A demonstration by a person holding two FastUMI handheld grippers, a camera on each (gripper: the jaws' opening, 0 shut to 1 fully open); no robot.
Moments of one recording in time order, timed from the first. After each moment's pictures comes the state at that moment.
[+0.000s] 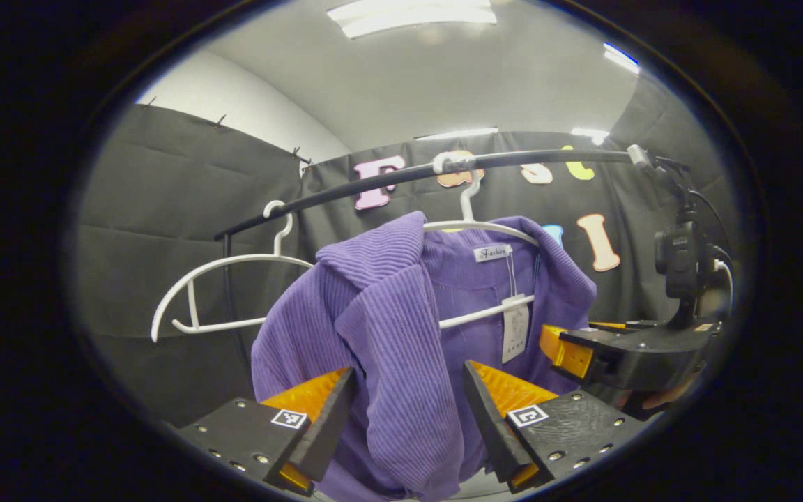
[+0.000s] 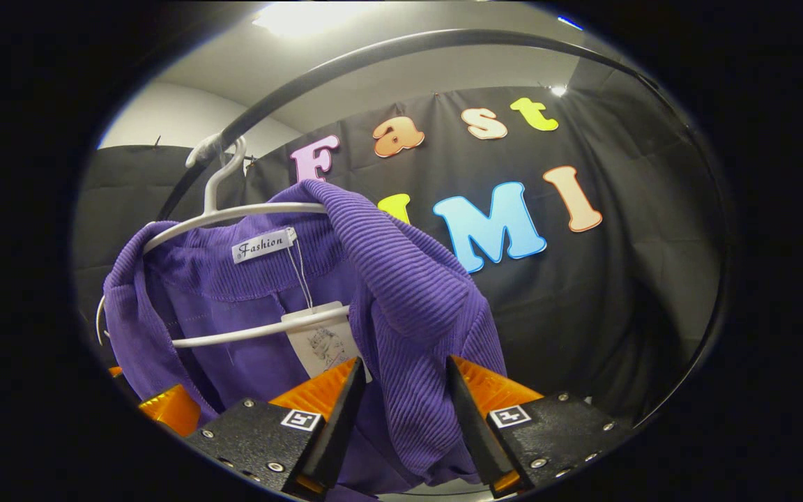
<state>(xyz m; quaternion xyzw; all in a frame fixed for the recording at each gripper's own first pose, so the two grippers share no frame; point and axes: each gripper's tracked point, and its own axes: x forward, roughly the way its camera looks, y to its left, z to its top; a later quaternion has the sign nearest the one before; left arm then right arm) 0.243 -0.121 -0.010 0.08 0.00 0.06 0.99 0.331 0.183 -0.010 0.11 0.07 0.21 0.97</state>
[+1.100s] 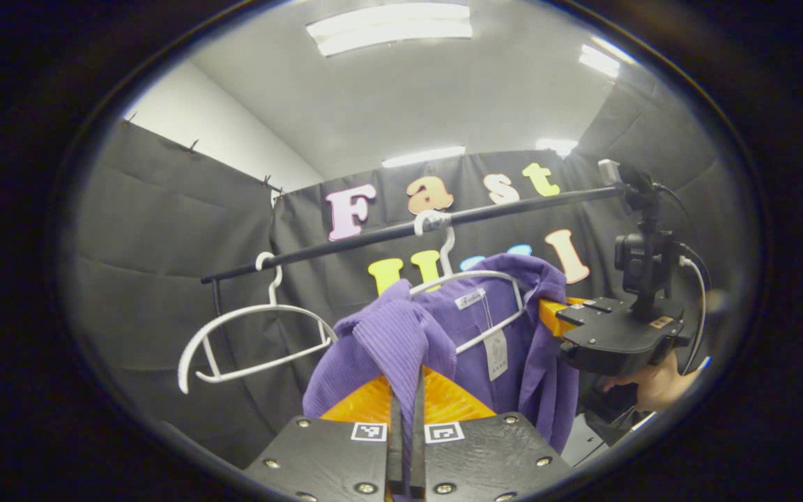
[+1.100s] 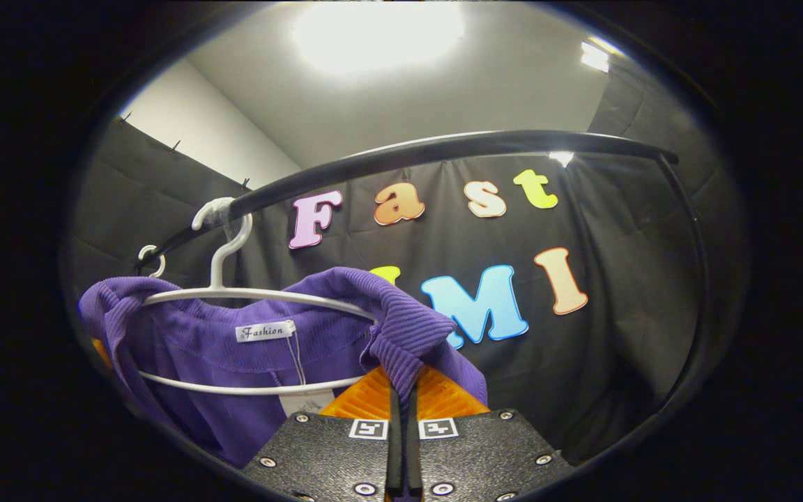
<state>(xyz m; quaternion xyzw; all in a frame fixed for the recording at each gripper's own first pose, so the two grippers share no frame) 0.197 -0.121 0.071 0.11 -0.06 -0.01 0.99 0.343 0.138 0.076 0.06 -0.10 0.16 0.98</state>
